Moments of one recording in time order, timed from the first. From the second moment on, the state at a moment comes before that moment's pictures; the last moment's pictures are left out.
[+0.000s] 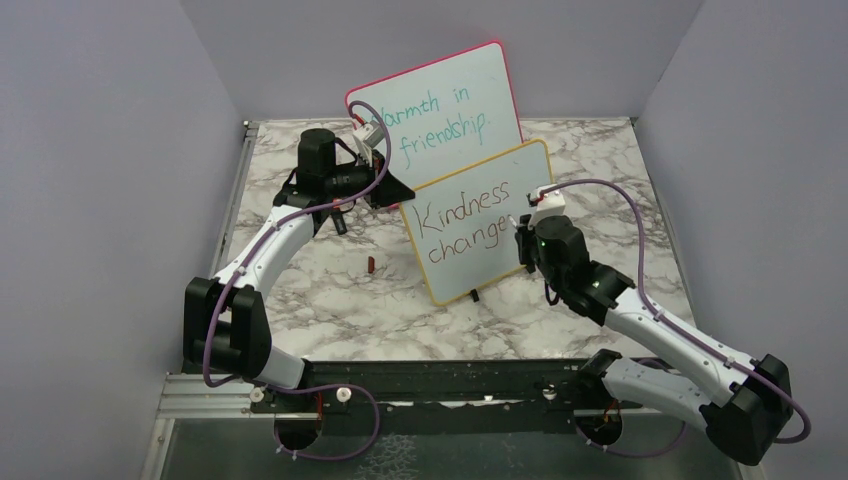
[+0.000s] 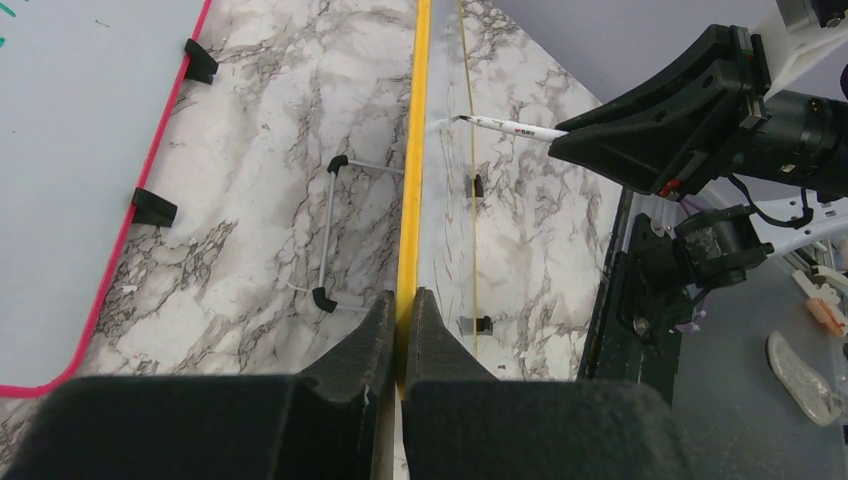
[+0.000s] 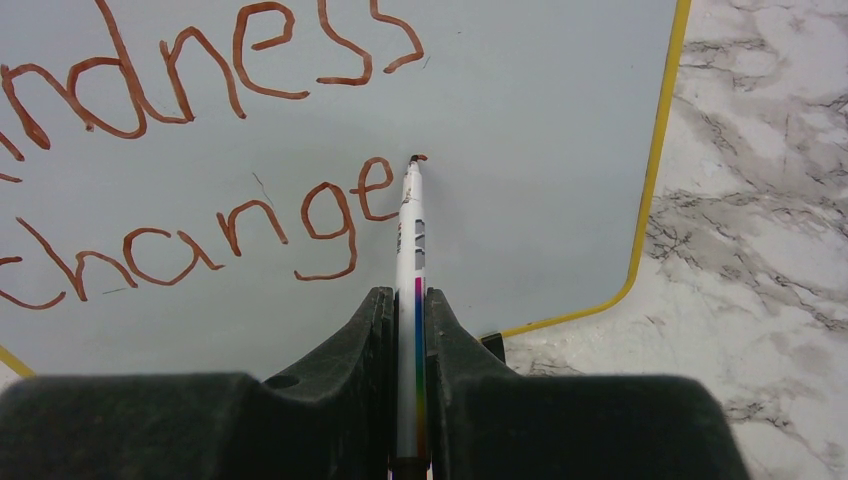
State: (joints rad) left arm -0.25 1.46 1.13 -0.03 0.95 -0.17; right arm 0.69 0.96 0.70 -0.19 0.45 0.19
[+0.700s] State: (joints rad) left arm -0.25 1.47 1.13 -0.04 0.95 -0.17; right arm 0.69 0.96 0.70 -0.24 0.42 0.20
